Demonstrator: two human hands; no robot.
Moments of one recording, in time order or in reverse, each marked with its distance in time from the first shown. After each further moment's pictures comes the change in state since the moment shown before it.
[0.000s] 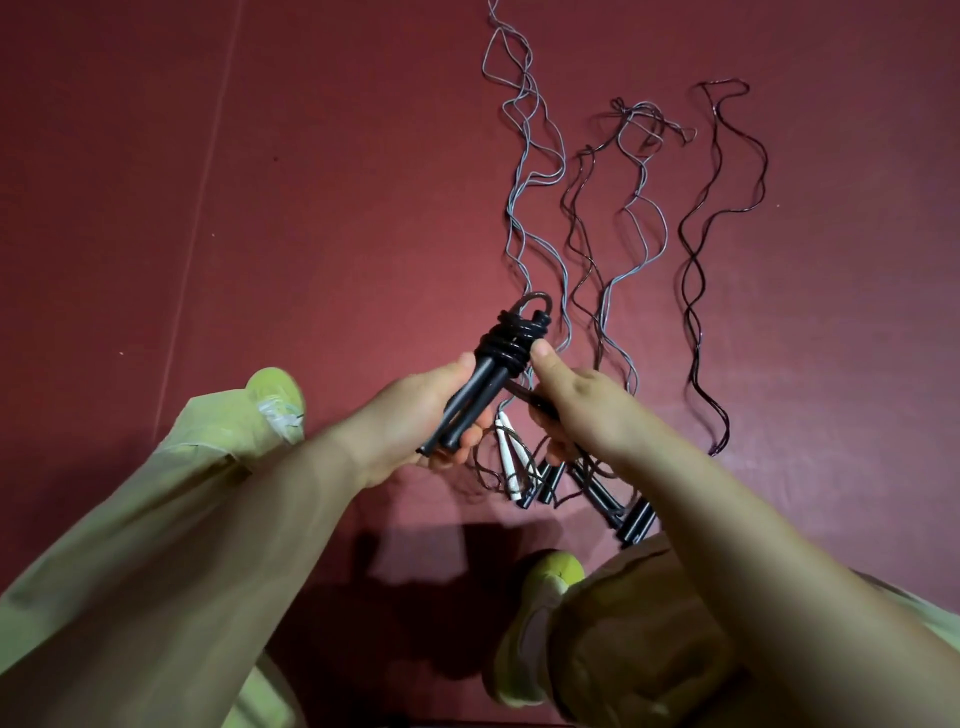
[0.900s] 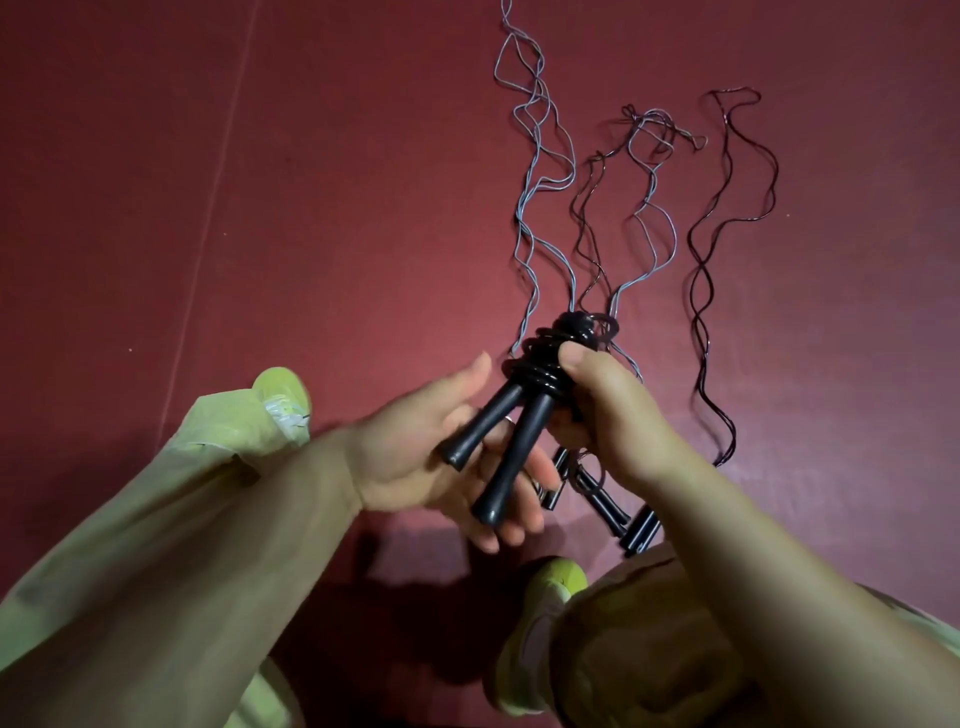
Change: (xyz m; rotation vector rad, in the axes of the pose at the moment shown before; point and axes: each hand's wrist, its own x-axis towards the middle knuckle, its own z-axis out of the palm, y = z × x) left_hand -0.015 0.003 -0.009 -0.227 -0.740 -0.080; right_hand 0.000 0.000 0.002 0.544 -0.161 -0.320
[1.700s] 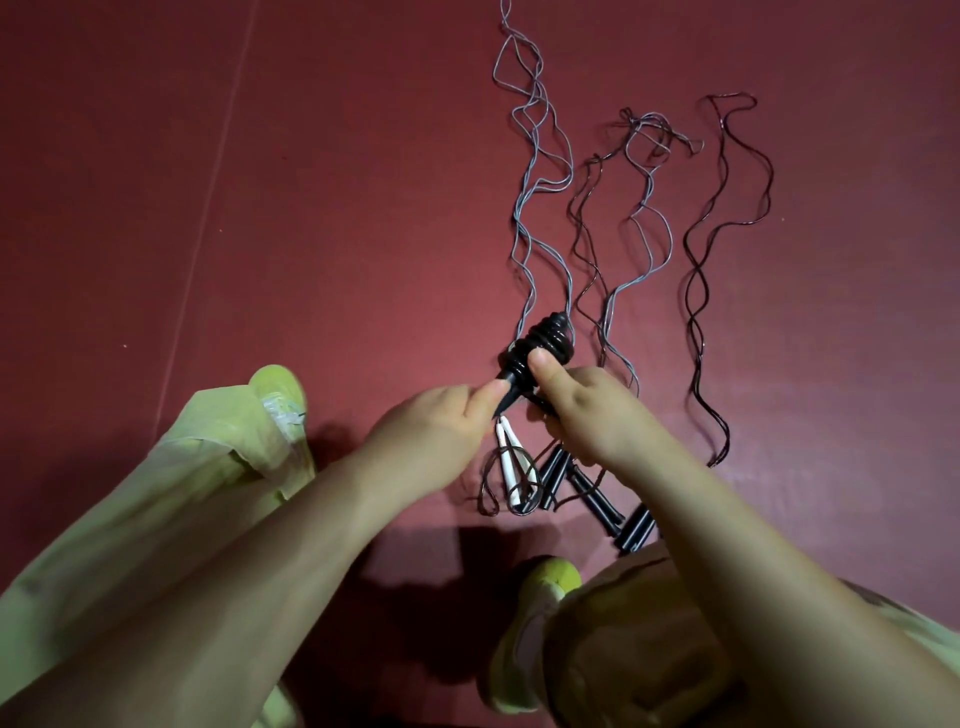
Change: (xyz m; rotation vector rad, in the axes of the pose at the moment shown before) left_hand 0.027 -0.011 0.003 0.930 1.020 0.056; right_hand 0.004 0.003 -0.002 -0.592 0.194 0.280
